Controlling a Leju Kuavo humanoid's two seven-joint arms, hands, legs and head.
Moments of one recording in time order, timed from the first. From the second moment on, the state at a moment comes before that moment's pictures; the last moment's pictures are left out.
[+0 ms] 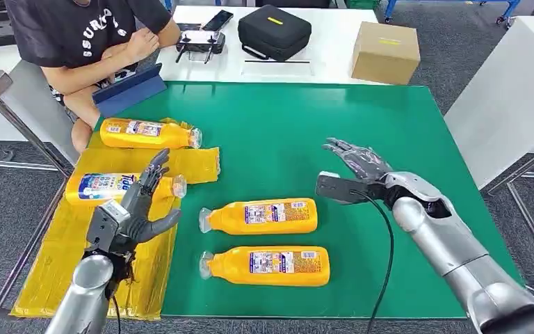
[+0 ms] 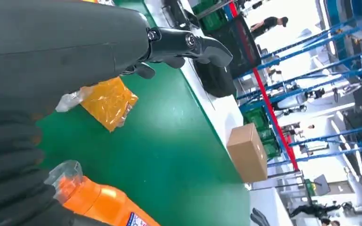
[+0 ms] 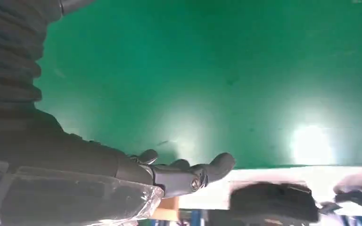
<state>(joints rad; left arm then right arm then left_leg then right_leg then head) -0.22 -0.04 -0.16 -1.39 -0.22 -0.24 -0.34 -0.64 -0.34 0.56 -1.18 0.55 0.20 -0.11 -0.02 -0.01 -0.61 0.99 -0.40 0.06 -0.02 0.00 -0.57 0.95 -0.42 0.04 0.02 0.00</state>
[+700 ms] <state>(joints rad) -0.21 -0.04 -0.16 -1.41 -0.21 -0.19 -0.30 -0.57 -0.22 0.65 -1.22 0.65 0.09 -0.11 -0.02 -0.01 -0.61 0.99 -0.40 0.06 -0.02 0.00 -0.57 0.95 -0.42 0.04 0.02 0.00</state>
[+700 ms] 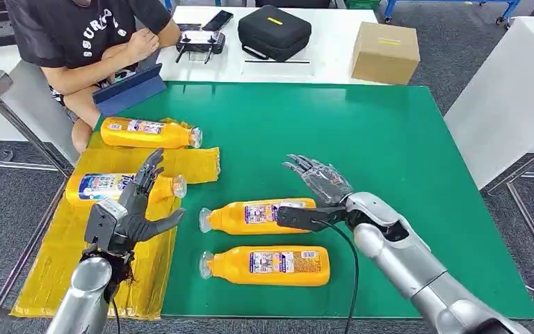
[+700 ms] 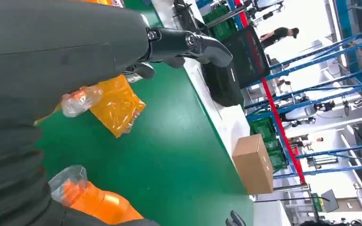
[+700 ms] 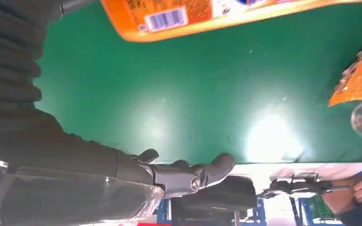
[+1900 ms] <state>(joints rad) -0.20 -0.06 -0.13 -1.44 -0.21 -0.19 -0.26 -0.67 -0.09 0.79 -0.93 0.72 0.07 -0.05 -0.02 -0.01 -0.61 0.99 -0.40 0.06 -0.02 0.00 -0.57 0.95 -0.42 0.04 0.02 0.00</state>
